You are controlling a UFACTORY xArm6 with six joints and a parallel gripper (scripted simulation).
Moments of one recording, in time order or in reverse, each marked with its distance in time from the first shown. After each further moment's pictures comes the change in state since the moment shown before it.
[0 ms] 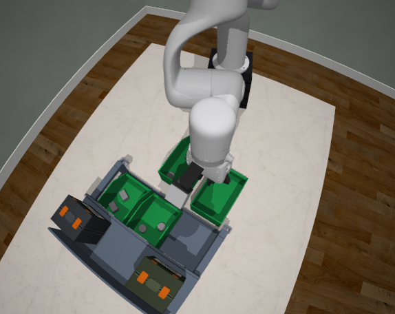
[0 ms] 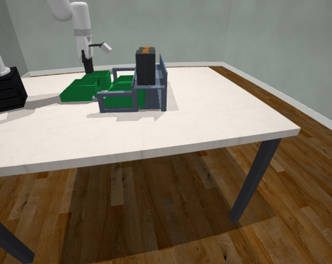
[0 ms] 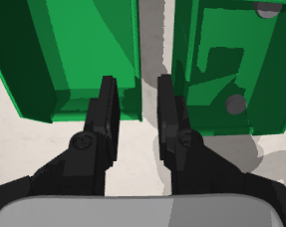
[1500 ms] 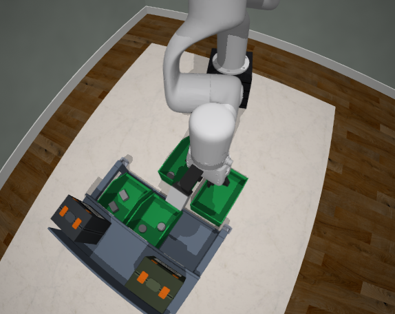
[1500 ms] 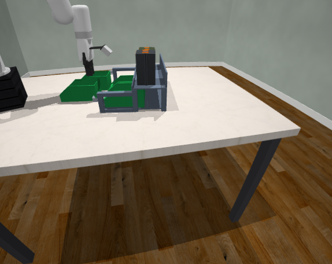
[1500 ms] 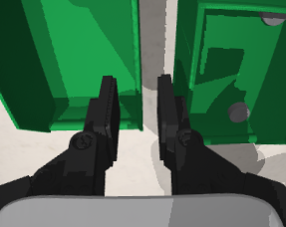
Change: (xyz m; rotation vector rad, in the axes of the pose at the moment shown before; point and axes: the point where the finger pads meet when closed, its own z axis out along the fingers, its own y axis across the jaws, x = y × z) arm 0.002 -0.001 0.011 0.000 0.001 0.000
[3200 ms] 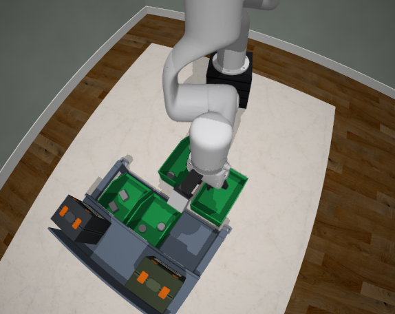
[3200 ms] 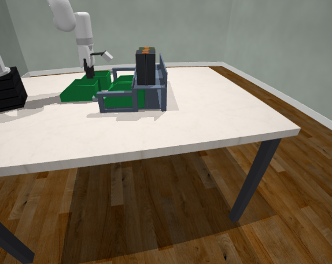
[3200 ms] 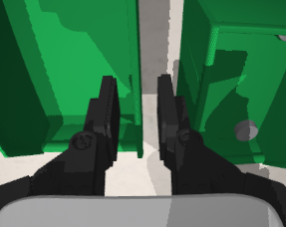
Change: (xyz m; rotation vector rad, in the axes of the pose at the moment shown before) arm 0.000 0.000 0.027 0.000 -0.001 0.000
